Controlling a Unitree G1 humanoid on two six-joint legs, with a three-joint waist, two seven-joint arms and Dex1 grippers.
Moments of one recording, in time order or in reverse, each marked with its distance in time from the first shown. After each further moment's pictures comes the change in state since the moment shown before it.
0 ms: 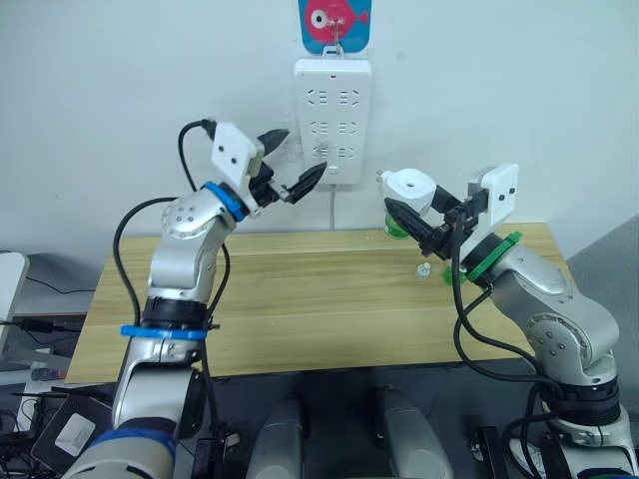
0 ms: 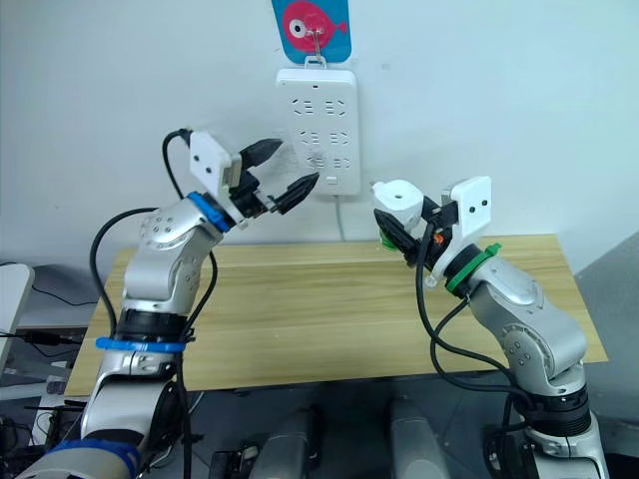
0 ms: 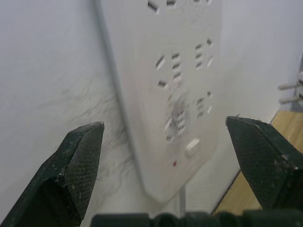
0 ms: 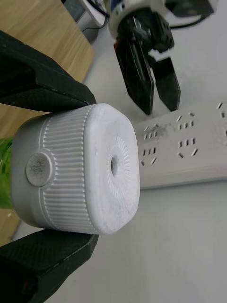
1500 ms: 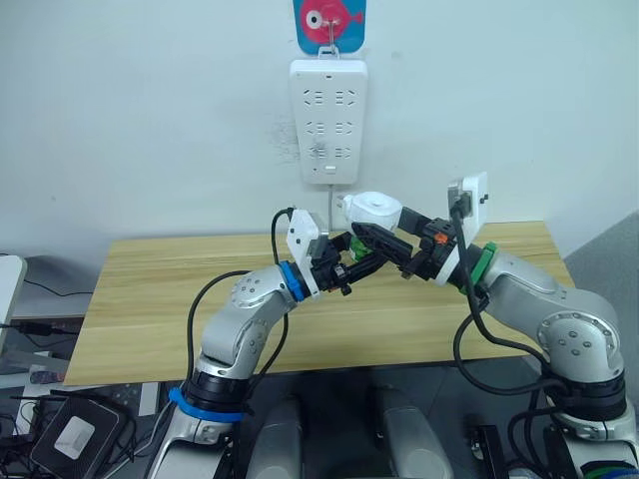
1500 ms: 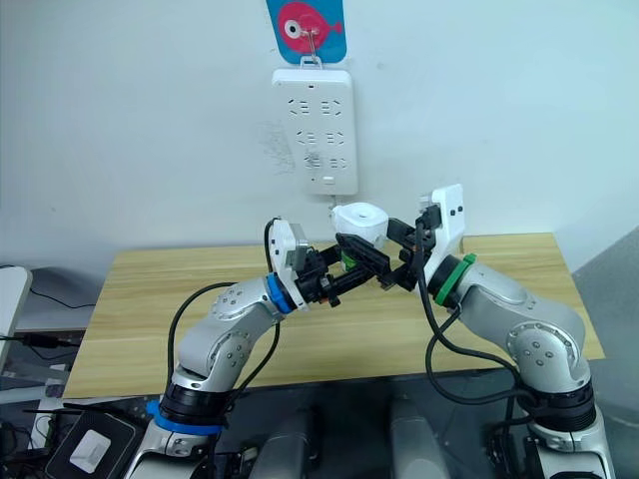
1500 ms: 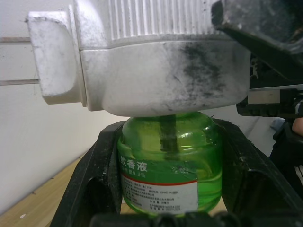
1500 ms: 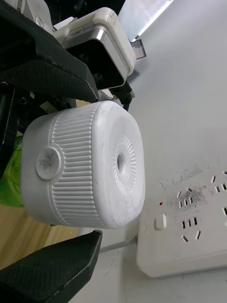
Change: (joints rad) left arm 0.397 -0.193 -0.176 -0.455 -0.176 0.319 -0.004; right arm -0.040 -0.032 0.010 -0.010 0.456 0.194 -0.148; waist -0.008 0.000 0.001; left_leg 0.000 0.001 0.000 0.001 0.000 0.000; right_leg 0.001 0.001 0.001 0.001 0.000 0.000
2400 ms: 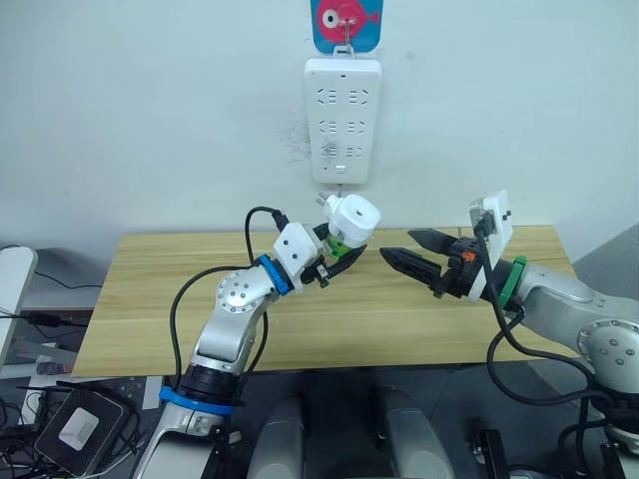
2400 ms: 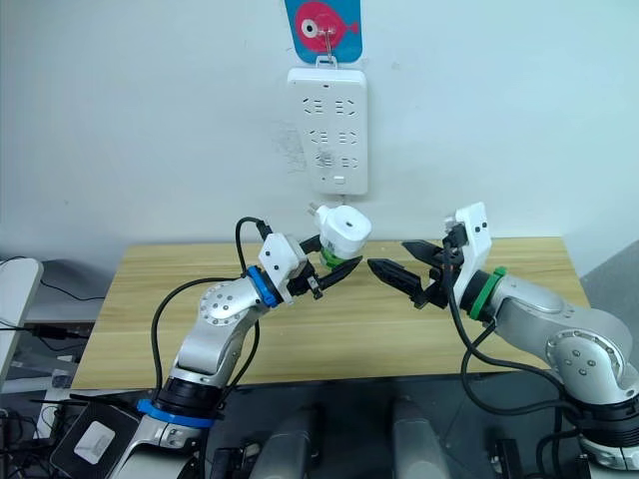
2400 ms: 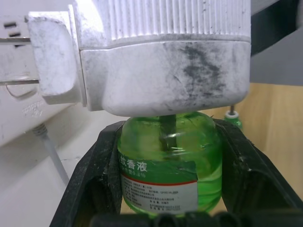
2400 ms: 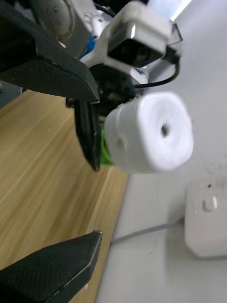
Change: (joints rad) left arm -0.007 0.029 0.001 0.207 0.332 -0.423 0.045; right arm 0.098 -0.182 -0.037 -0.029 0.109 0.005 -0.017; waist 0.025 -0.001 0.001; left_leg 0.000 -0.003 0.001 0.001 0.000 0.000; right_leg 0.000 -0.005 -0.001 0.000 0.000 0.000
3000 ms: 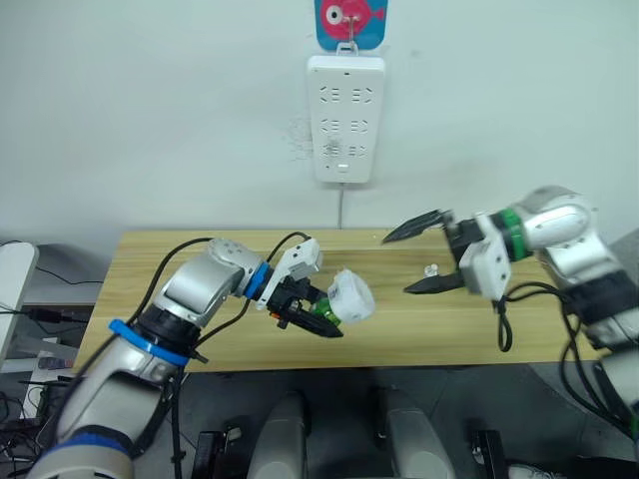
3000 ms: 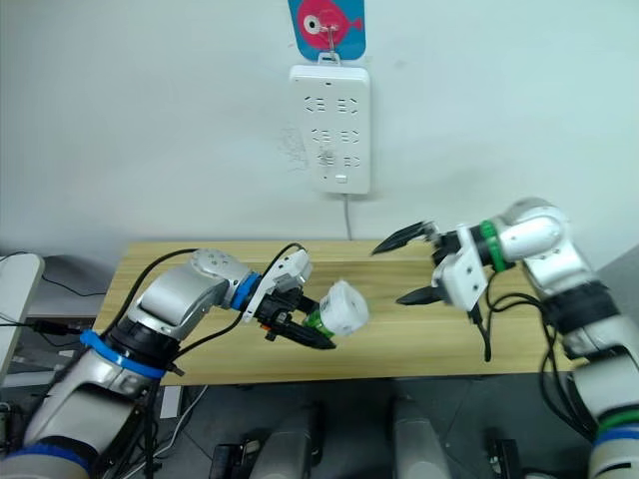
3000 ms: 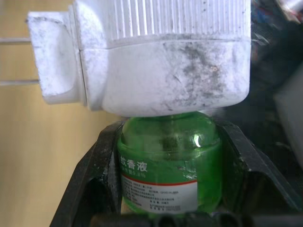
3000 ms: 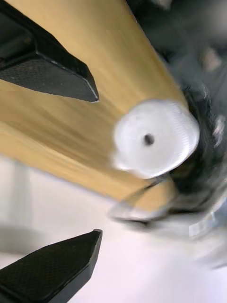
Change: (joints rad) left arm -0.204 0.319 -0.155 0.055 -0.233 0.580 -0.590; right arm -0.319 -0.249 0.370 0.747 -0.874 -1.267 1.156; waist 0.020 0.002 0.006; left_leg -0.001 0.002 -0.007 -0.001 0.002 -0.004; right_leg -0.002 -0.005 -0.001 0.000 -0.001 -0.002
